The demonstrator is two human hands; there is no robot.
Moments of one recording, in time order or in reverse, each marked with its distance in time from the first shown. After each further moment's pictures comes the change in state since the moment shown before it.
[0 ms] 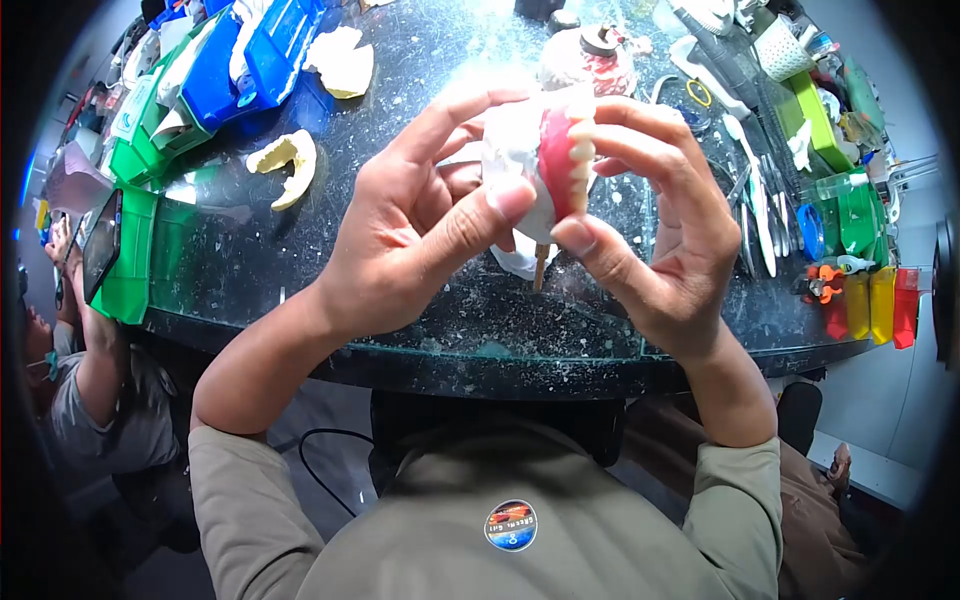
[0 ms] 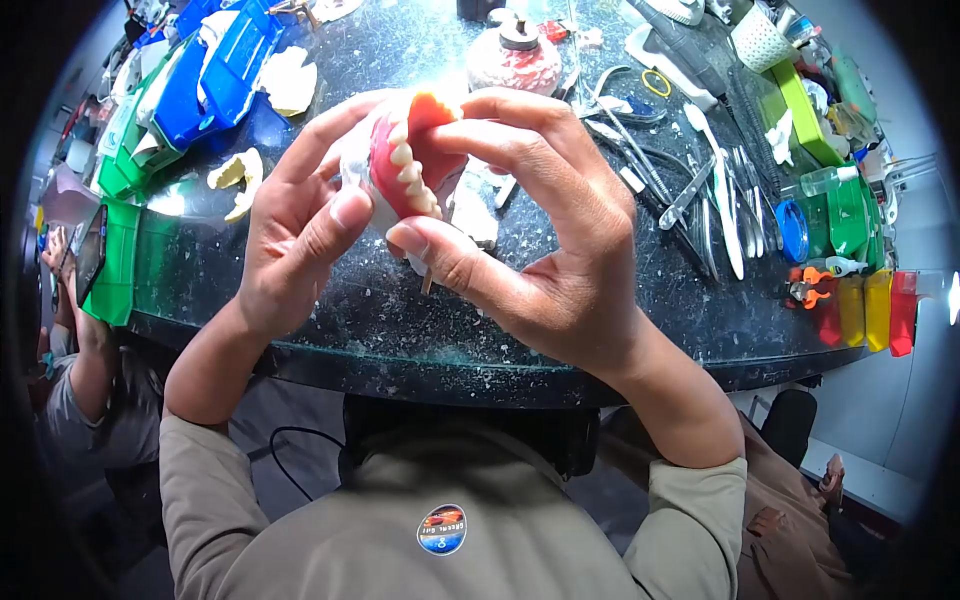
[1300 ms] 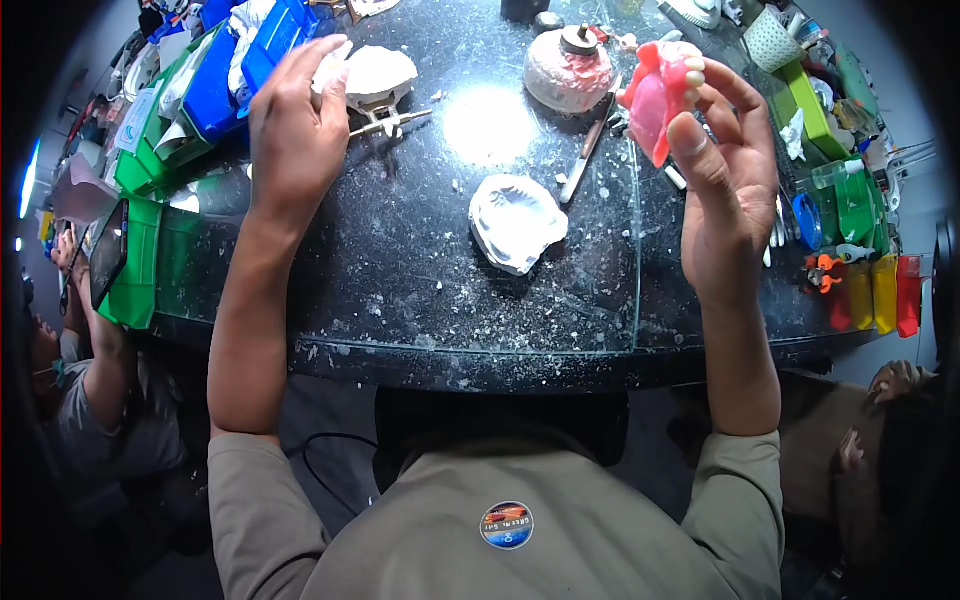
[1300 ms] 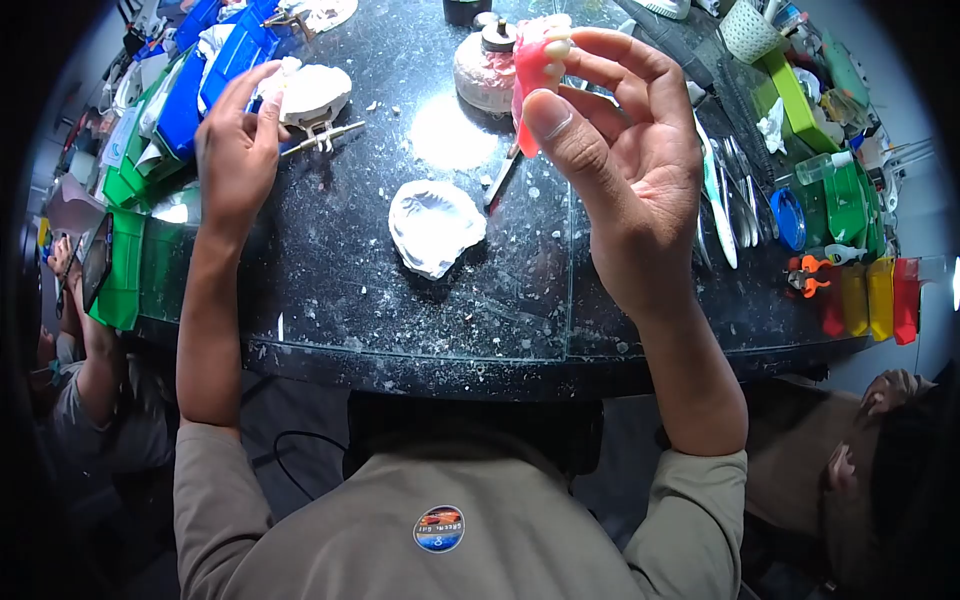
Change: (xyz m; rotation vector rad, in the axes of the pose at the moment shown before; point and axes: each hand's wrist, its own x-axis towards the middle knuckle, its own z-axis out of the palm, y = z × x) left_hand 0.027 -0.012 -0.088 1.317 0.514 0.226; right_hand 0.002 0.012 -0.022 0.484 0.309 0.269
